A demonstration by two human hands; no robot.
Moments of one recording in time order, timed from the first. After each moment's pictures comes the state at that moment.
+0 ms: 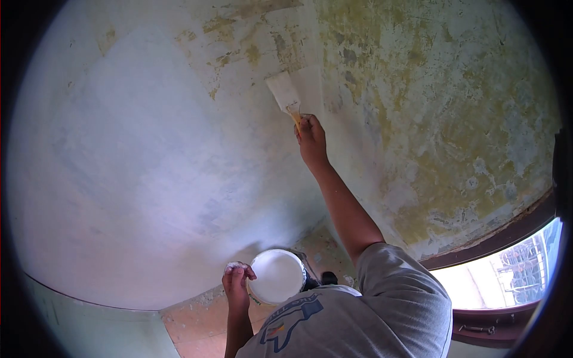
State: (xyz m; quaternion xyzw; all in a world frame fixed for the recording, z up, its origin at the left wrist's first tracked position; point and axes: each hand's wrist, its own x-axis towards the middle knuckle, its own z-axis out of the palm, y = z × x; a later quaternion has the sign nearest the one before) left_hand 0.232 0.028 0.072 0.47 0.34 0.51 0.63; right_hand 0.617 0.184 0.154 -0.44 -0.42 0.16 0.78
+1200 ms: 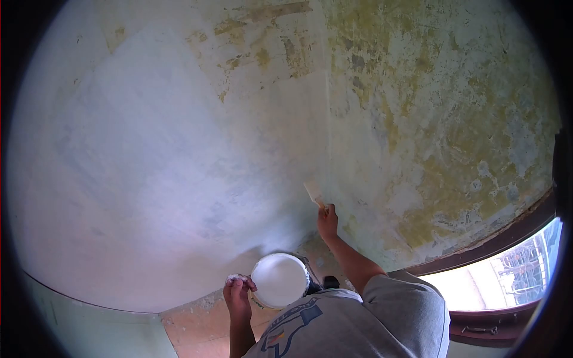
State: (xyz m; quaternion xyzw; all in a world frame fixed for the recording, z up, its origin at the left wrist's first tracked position) left_hand 0.209 0.015 0.072 0.43 0.35 0.52 0.65; right_hand 0.558 0.093 -0.124 -0.74 -0.29 0.05 0.60
